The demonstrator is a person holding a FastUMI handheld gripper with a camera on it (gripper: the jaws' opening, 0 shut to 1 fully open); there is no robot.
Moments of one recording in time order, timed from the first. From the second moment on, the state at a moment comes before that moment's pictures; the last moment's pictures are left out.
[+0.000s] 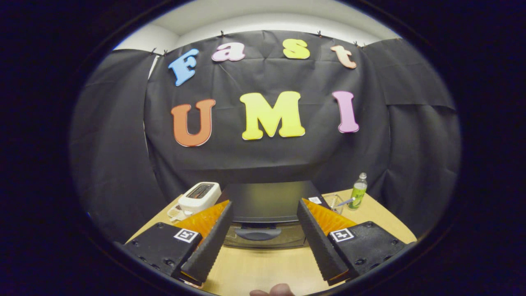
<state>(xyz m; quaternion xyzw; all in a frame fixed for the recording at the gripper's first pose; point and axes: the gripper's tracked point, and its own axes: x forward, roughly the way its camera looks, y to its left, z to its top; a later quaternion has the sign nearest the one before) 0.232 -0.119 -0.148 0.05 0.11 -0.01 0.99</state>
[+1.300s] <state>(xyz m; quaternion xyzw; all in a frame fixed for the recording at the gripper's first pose) 0.219 -0.104 -0.310 0.00 0.24 0.00 0.97</state>
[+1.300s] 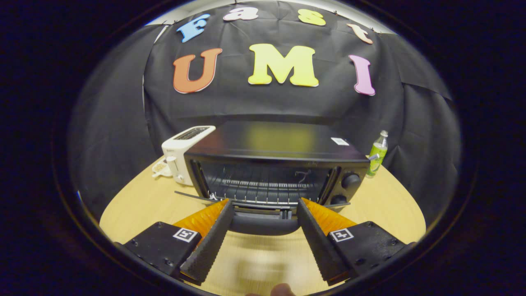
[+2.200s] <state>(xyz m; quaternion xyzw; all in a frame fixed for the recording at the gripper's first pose) 0.122 -0.078 -0.270 0.11 0.37 0.13 0.91</state>
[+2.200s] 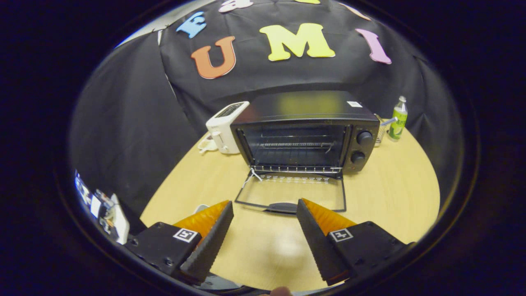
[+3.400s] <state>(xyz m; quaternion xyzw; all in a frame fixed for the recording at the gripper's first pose) 0.057 0.063 -0.360 0.31 0.61 0.24 0.69</state>
